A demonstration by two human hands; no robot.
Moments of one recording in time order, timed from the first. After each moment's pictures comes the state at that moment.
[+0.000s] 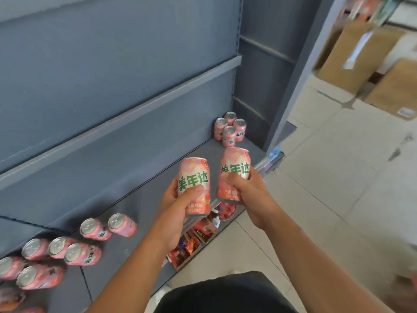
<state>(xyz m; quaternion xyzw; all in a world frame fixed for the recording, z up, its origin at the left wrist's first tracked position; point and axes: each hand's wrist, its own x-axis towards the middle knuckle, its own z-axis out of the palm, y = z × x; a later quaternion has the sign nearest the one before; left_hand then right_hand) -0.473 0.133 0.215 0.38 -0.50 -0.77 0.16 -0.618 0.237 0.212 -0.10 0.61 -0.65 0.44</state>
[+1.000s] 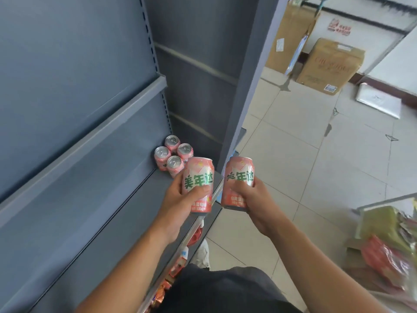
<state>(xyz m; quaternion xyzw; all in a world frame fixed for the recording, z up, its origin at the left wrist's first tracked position) -0.730 0.062 0.181 0.26 -0.56 -0.79 0.01 -0.822 0.224 0.181 0.03 0.67 -0.66 0.34</state>
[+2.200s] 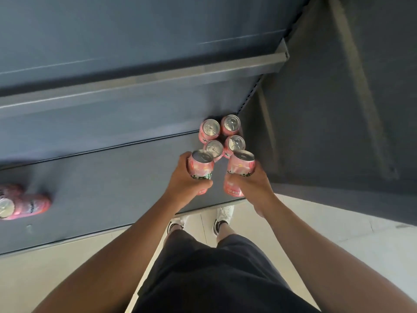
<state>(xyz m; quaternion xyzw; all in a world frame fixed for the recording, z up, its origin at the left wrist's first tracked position) -0.812 0.011 0.043 0.58 -0.50 -0.62 0.13 -0.986 0.074 0.070 -0.15 0.77 -0.31 0.54</state>
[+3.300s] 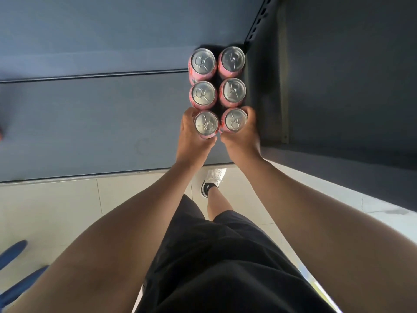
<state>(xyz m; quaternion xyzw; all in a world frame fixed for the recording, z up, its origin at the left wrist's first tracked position) -0.885 0.063 -0.068 0.65 -0.53 -0.48 0.25 -1.004 0.077 -0.039 -0.27 0.83 -0.27 0.41</state>
